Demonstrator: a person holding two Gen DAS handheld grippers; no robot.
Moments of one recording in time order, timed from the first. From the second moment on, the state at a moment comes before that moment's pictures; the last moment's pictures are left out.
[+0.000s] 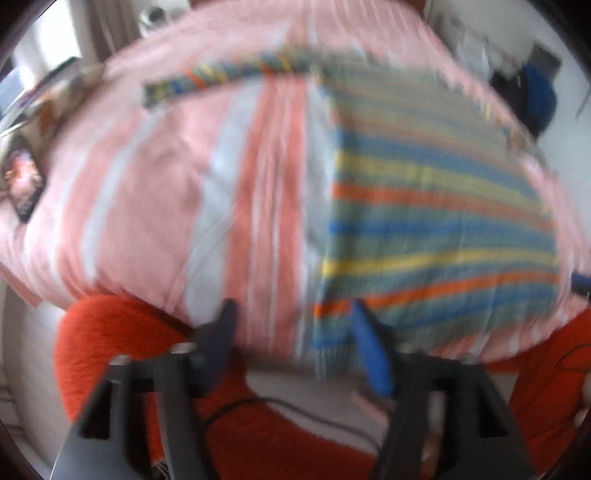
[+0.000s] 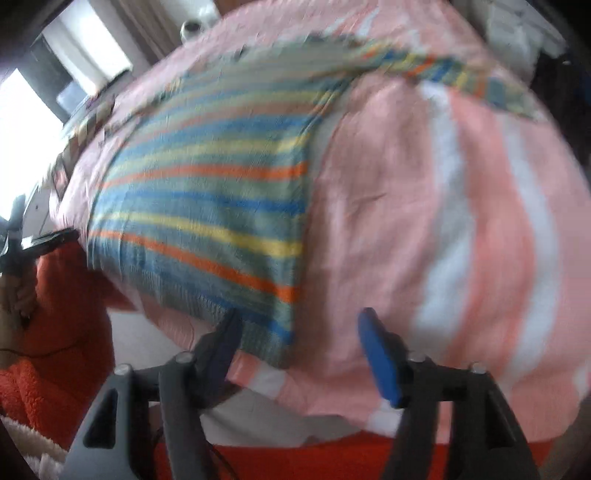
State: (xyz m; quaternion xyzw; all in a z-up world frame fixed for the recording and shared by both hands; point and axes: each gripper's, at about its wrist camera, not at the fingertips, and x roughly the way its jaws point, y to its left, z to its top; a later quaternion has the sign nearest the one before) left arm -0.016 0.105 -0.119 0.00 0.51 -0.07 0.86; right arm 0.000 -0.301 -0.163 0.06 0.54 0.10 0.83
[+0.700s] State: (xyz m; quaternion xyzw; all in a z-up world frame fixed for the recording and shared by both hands) left arm 0.066 0.135 -0.153 -0.08 0.43 0.07 0.90; right arm 0.016 -0.319 -0.167 0.07 0.35 -0.09 0.93
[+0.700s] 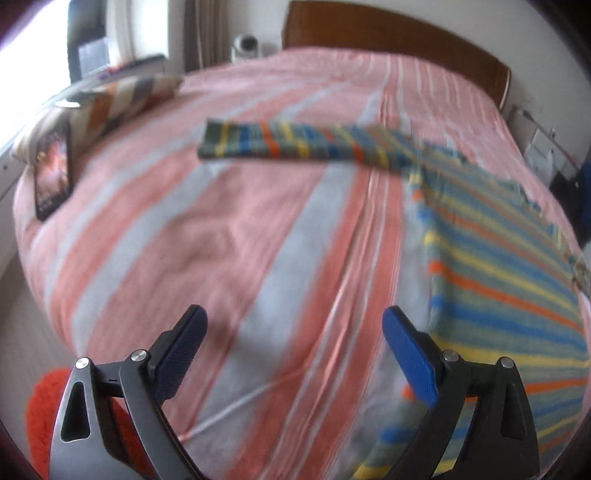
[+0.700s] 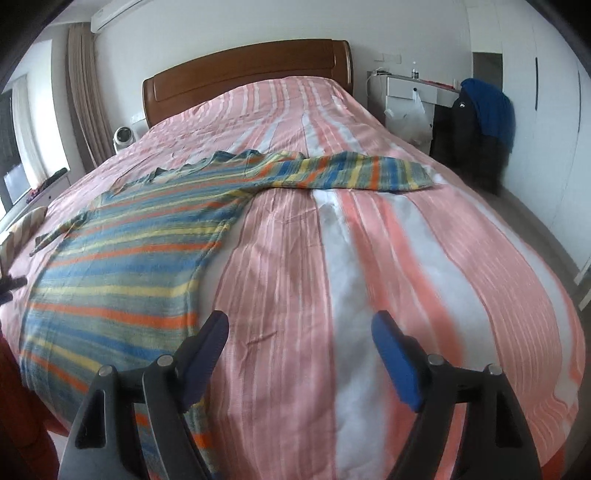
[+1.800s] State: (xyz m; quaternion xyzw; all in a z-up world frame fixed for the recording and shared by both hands) left arm 0.069 0.128 -0.169 -0.05 0.45 0.07 0.89; right arm 0.025 -0.334 -0.188 0.10 0.38 -0.12 0.91
